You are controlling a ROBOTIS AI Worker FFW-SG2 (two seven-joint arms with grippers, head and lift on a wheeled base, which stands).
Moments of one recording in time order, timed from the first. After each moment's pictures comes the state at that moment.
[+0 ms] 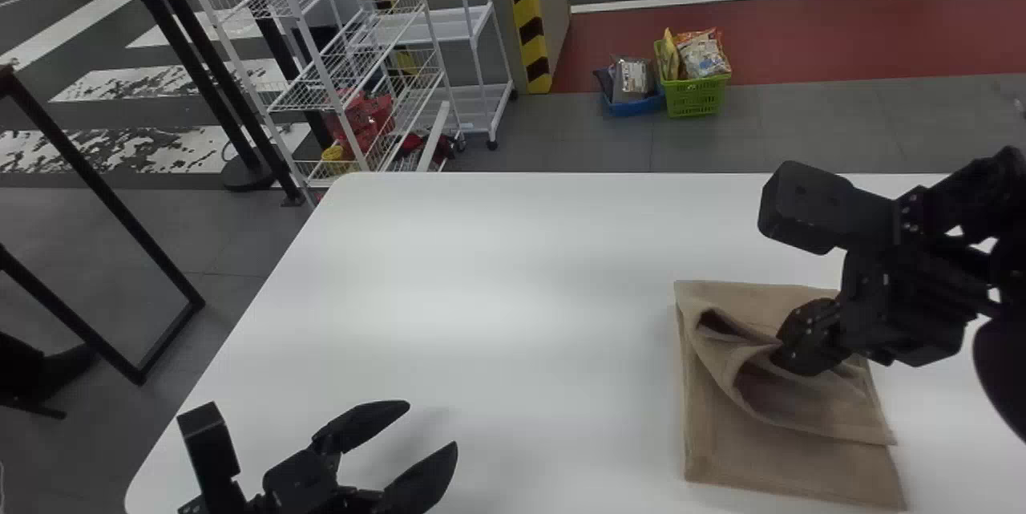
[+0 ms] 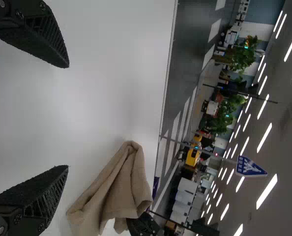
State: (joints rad) left arm 0.50 0.00 0.52 -1.96 0.15 0.33 -1.08; right arm -0.45 -0.45 0.72 -1.97 0.61 1.05 1.36
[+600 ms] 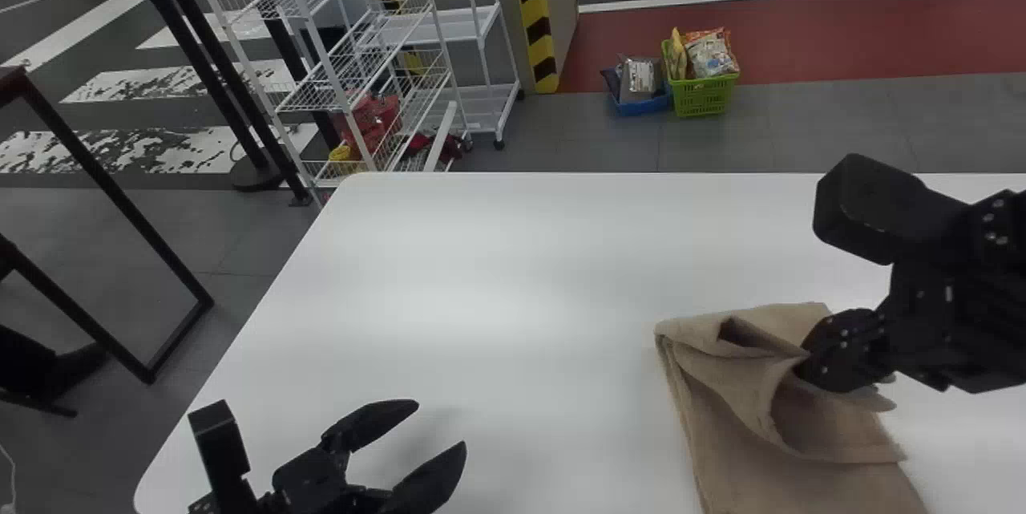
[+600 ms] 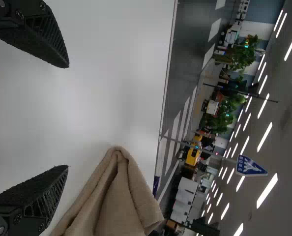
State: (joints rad) left arm 0.50 0.00 0.51 -1.96 0.14 0.33 -1.08; right arm -0.36 -0.53 0.67 -2.14 0.58 1.09 1.36
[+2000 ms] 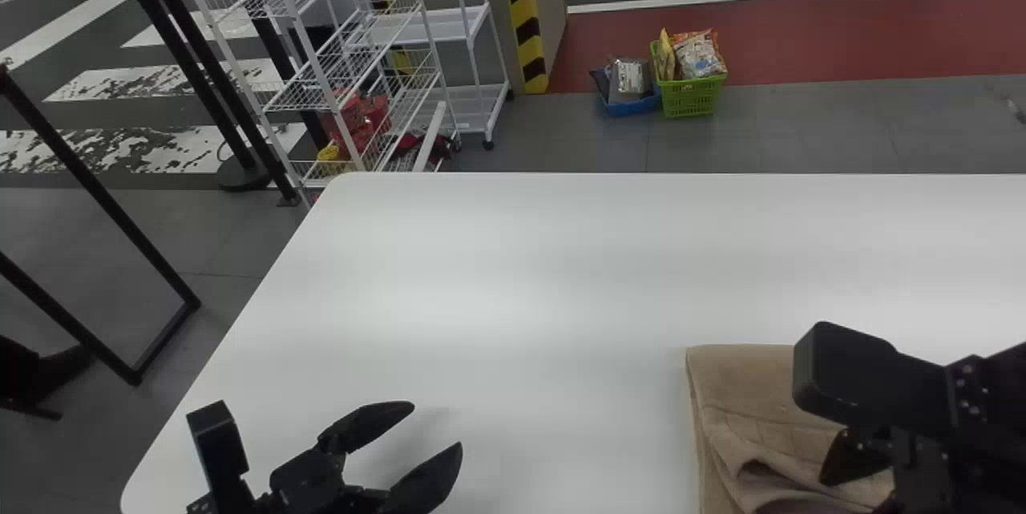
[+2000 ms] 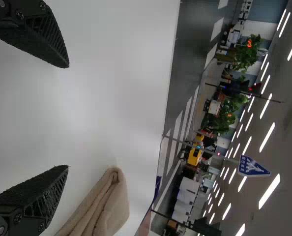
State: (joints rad) left arm 0.48 0.00 0.50 -1.94 0.13 0.33 -1.07; right arm -0.23 -0.61 0.81 -2.21 0.70 1.17 1.36
